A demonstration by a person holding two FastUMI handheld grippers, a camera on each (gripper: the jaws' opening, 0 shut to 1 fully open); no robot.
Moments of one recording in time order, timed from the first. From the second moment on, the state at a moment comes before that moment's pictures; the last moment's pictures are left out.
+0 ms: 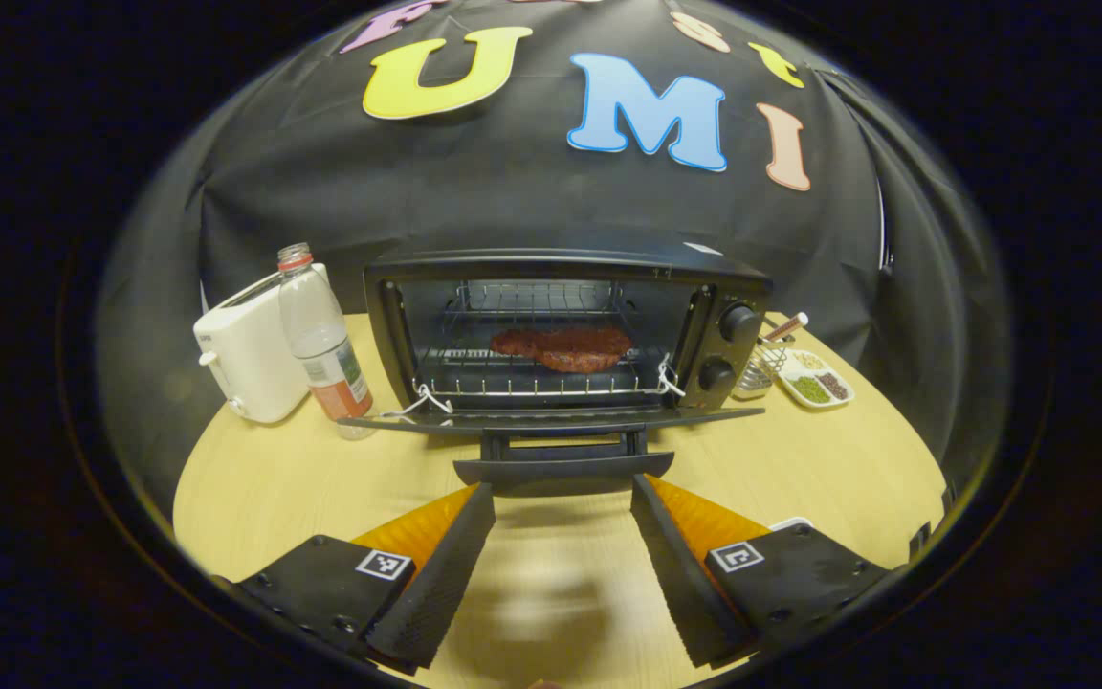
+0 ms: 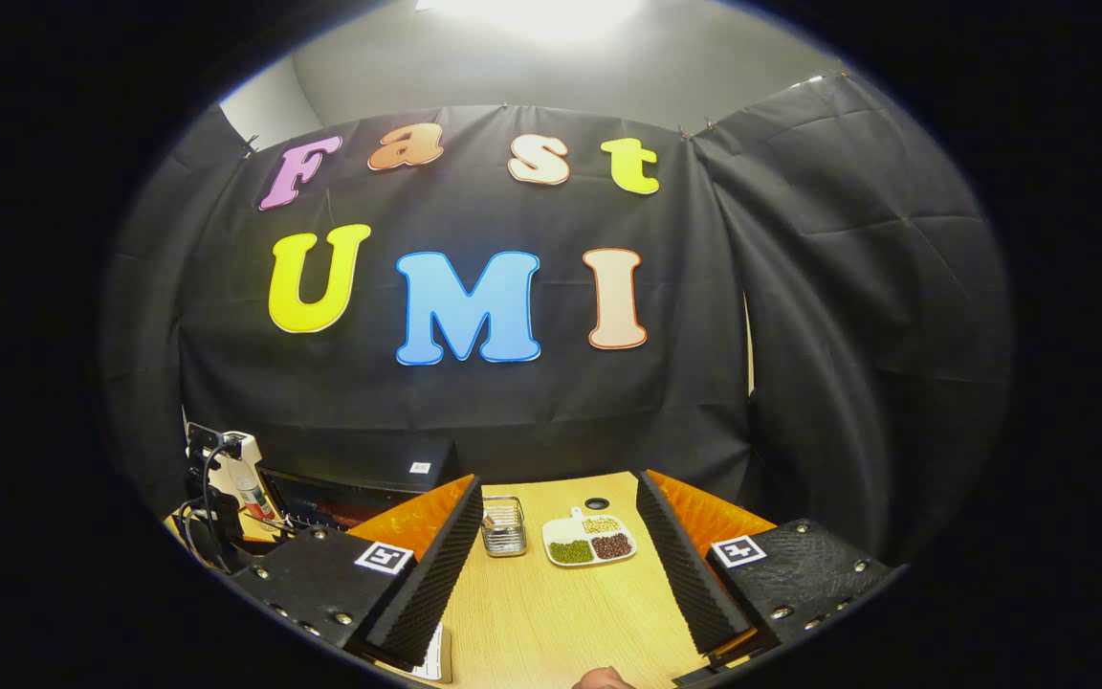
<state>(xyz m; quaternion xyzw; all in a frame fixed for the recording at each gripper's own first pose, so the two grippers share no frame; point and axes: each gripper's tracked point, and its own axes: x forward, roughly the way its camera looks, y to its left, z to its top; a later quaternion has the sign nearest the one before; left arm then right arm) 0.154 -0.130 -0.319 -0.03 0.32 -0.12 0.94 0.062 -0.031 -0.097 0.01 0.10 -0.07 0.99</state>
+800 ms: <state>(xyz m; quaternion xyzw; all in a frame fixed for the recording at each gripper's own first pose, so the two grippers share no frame) 0.184 -0.124 -0.290 -0.04 0.28 -0.11 0.95 0.084 -0.013 -0.098 0.00 0.10 -0.06 0.99</state>
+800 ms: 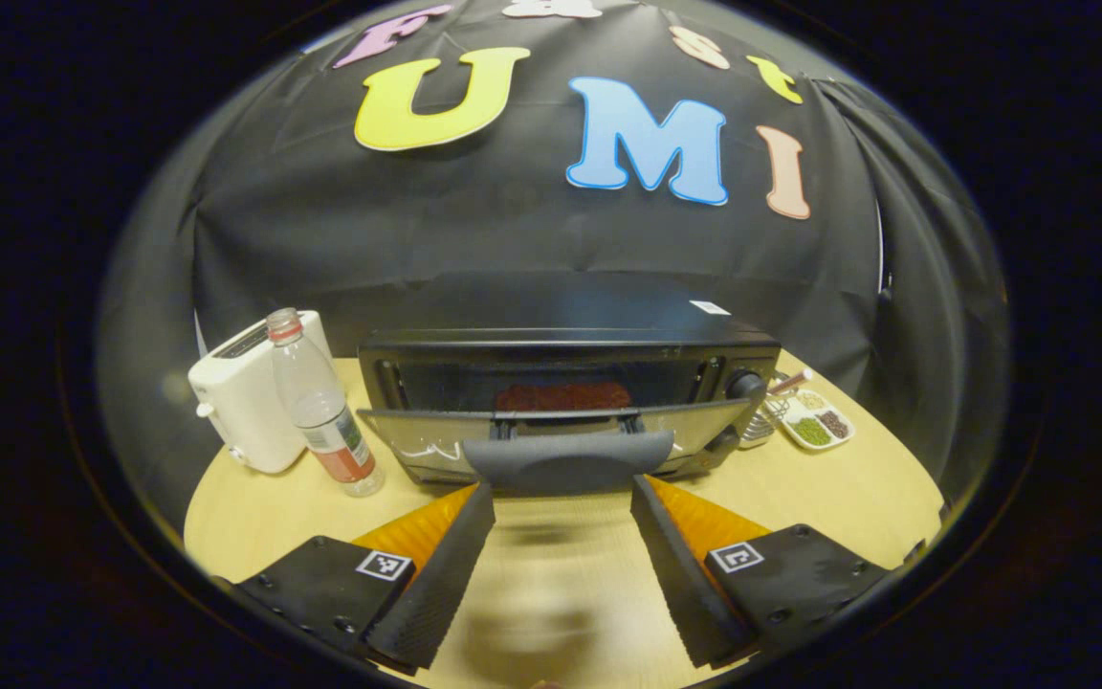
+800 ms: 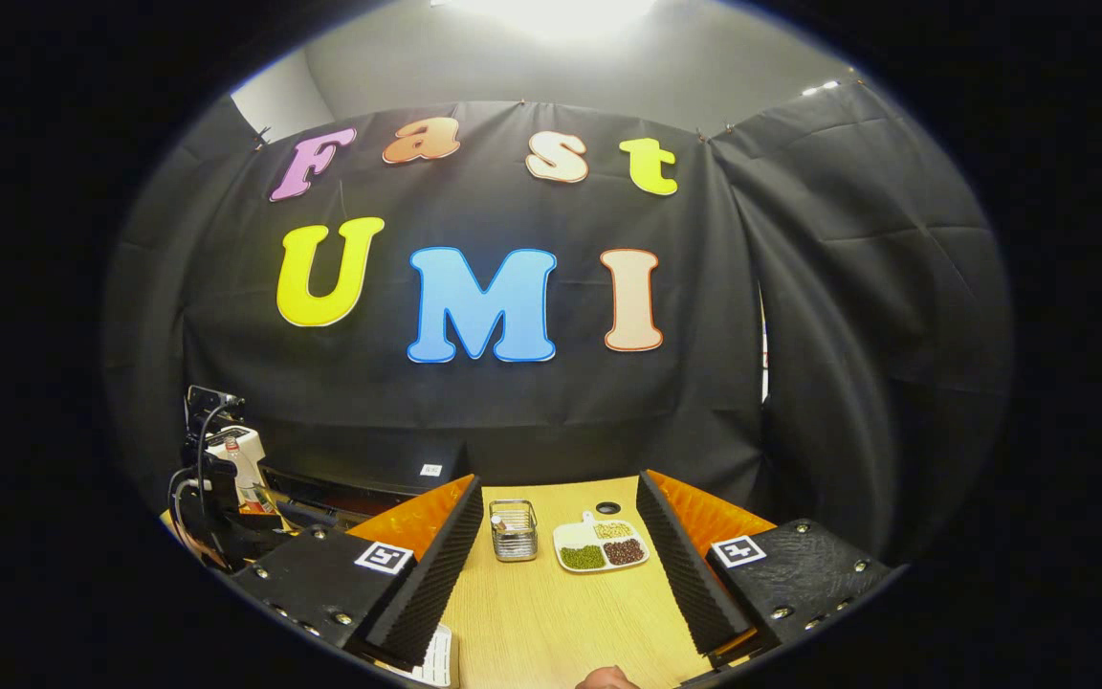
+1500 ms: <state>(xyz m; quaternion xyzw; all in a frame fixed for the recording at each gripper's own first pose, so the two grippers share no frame) 0.148 -0.098 -0.127 -0.03 0.10 -0.08 0.99 0.079 0.004 -0.081 0.03 0.08 0.00 1.00</state>
